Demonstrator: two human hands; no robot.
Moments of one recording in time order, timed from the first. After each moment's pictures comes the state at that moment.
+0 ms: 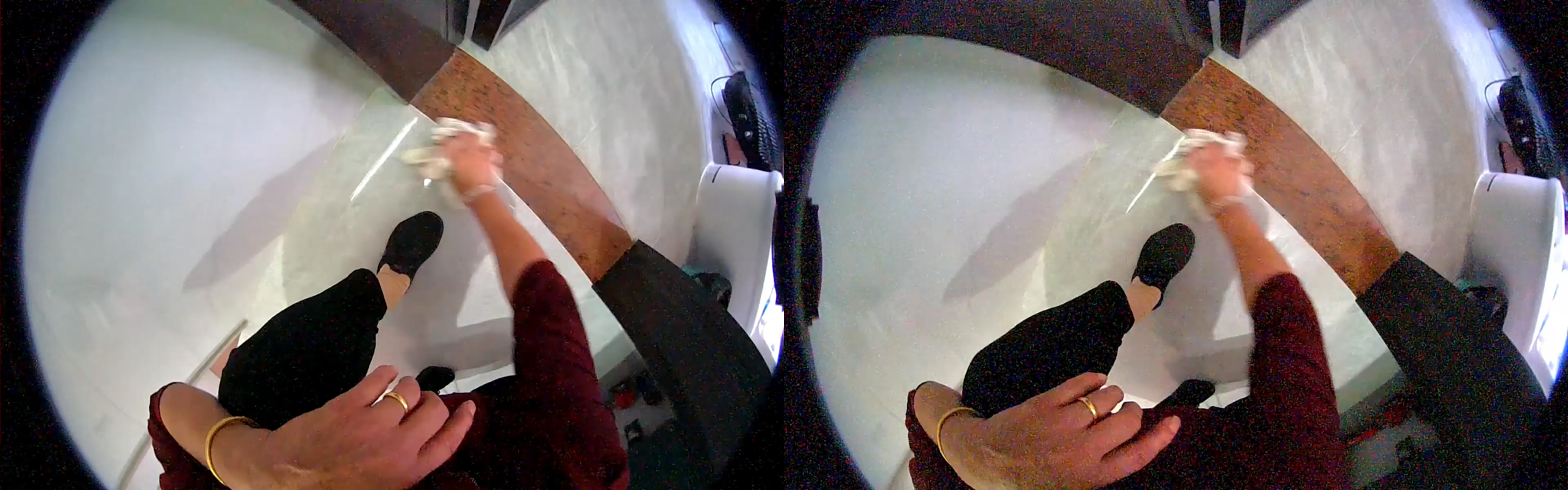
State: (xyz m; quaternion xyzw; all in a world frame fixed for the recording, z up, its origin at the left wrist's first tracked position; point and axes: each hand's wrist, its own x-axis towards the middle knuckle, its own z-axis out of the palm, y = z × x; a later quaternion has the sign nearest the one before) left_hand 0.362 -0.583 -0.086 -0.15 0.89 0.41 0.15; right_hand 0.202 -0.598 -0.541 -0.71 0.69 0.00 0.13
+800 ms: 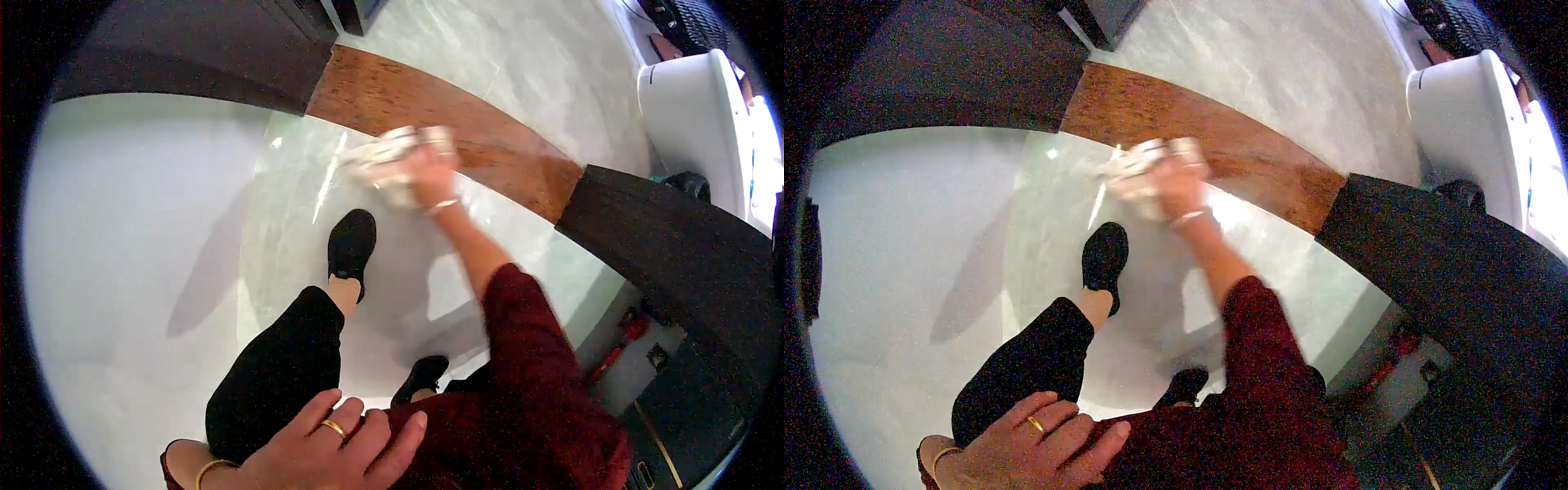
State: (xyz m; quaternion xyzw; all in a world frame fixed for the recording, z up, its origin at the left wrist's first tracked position) left_hand 0.324 -0.556 -0.074 -0.10 0.86 0.44 0.21; right_hand 0.137 -0.506 -0.532 -0.67 0.73 -0.15 -0.03
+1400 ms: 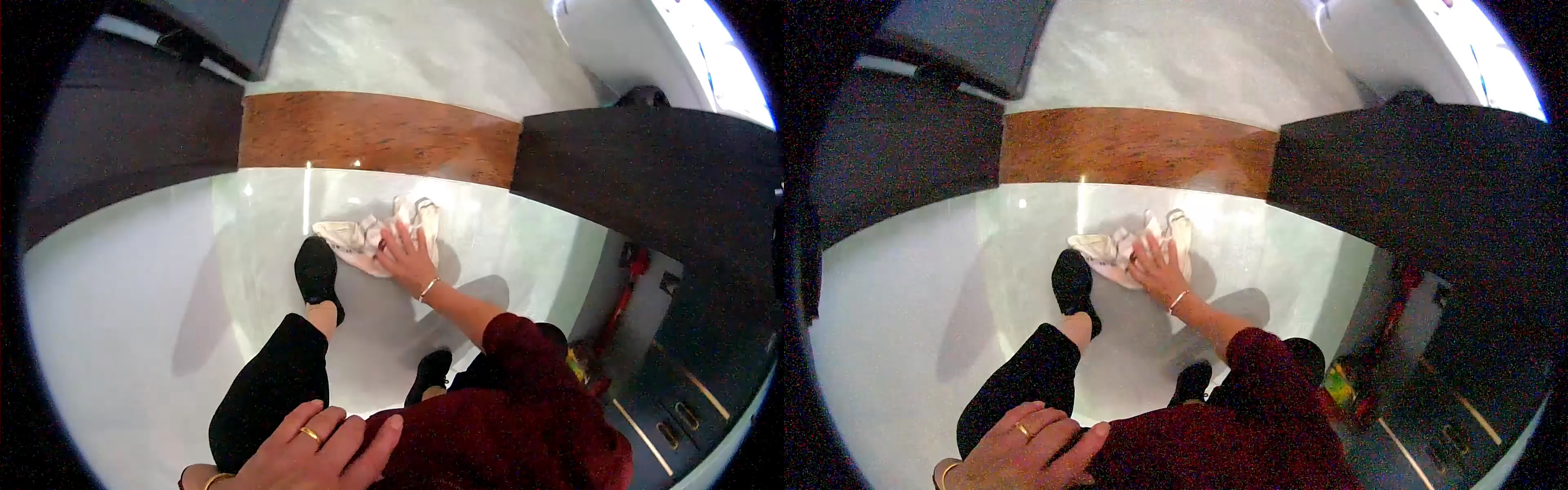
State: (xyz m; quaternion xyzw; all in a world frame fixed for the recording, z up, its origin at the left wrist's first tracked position) left_hand 0.282 -0.536 -0.063 0.00 0.87 0.42 0.25; right_hand 0.166 -0.340 -0.479 -0.66 0.73 -0.12 0.11
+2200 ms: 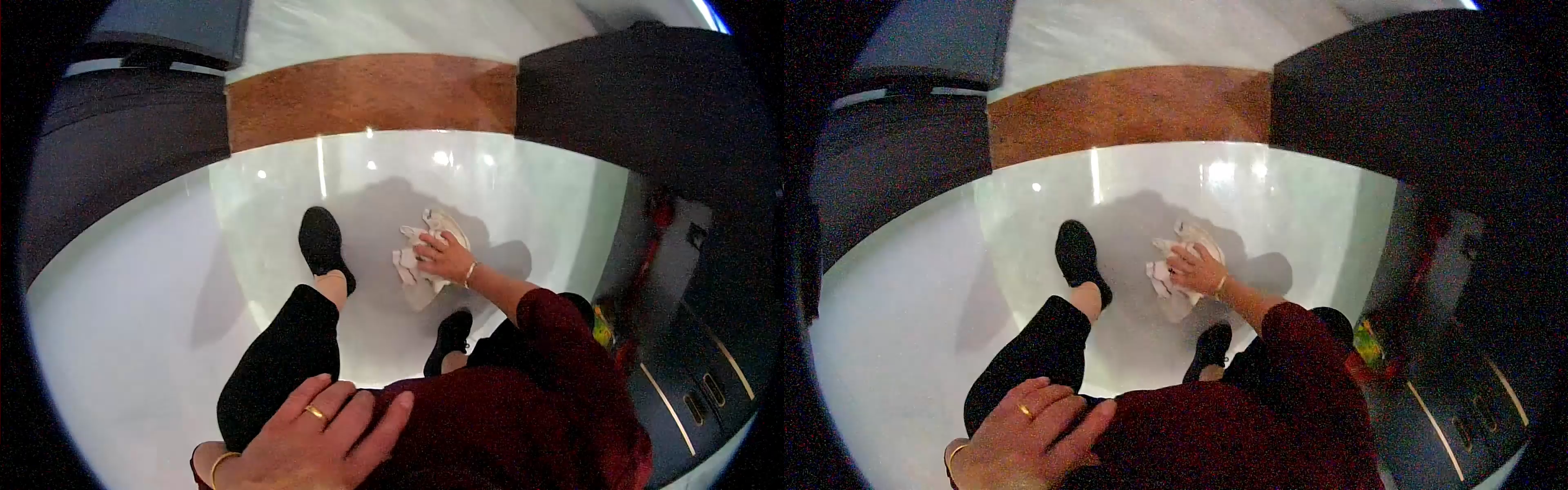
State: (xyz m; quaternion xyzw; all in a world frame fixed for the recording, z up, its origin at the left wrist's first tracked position) left_hand 0.228 -0.525 -0.082 0.00 0.87 0.42 0.27; right_hand 0.140 -0.230 -0.504 -0.76 0.61 -0.11 0.22
